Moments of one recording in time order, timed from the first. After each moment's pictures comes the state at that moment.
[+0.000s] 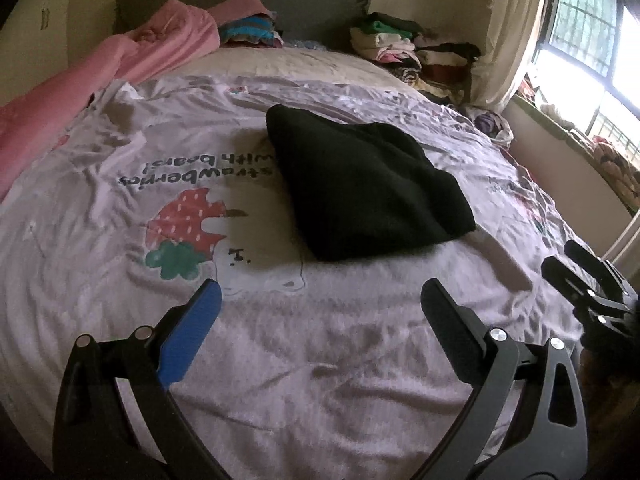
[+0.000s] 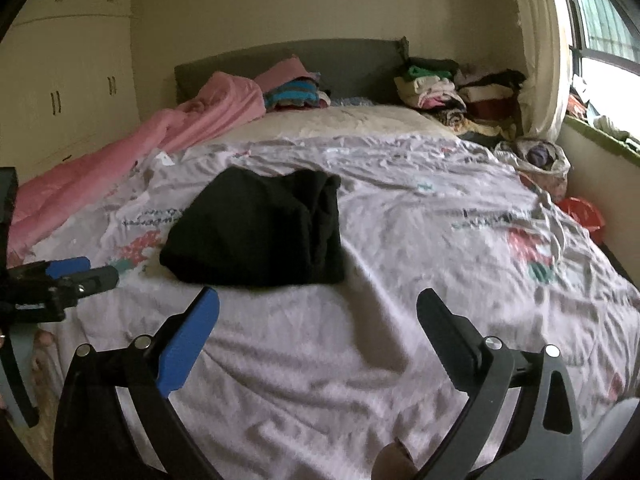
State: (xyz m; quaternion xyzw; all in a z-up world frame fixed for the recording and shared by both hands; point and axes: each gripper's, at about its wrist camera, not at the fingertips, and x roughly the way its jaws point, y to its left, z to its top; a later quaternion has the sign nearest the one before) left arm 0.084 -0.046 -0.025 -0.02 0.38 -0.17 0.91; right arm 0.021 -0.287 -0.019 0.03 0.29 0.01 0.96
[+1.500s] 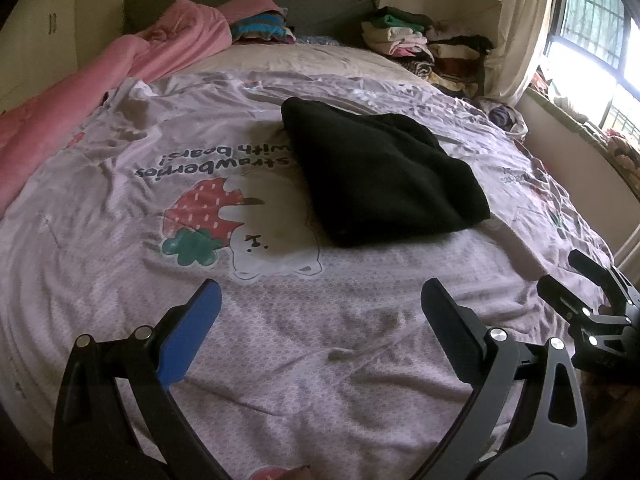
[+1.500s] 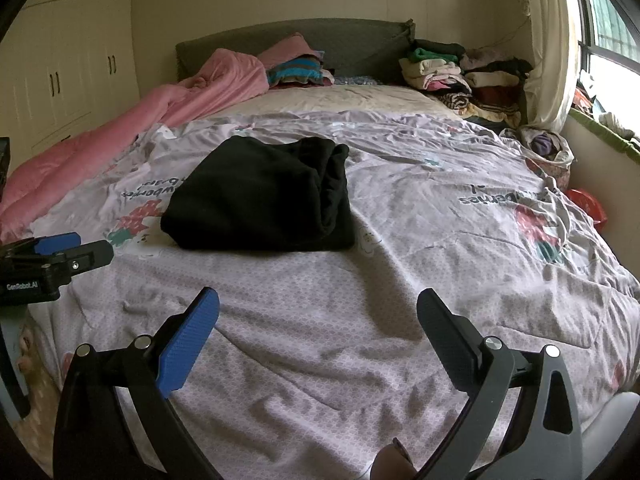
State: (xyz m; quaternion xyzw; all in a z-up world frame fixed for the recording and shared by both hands) left arm 0.078 -0.044 -0.028 -0.01 0.39 -0.14 0.91; right arm 0.022 -0.275 -0.036 0.02 0.32 0.01 0.95
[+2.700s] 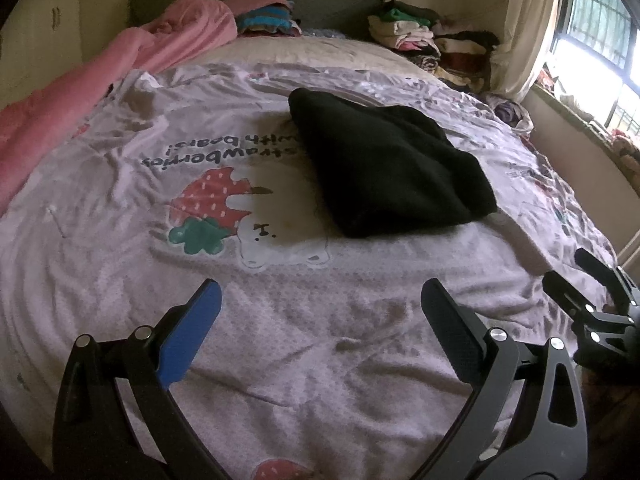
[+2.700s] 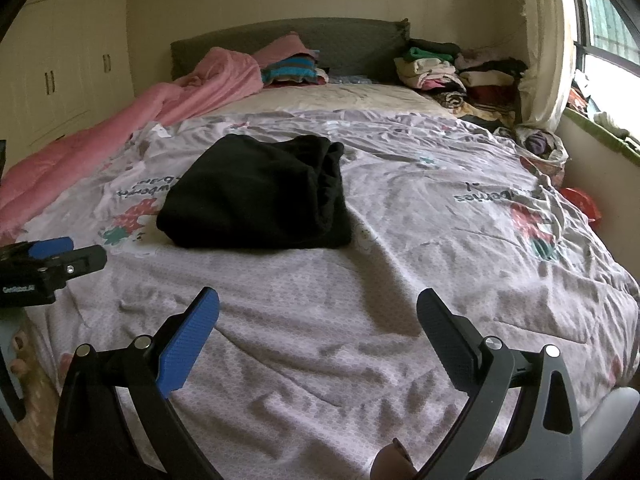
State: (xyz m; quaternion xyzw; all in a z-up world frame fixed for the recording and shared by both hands) left arm 0.074 -0.043 -0.030 -0.01 0.40 -0.14 0.91; right arm 0.019 -0.275 -0.036 0.03 0.32 0.00 0.95
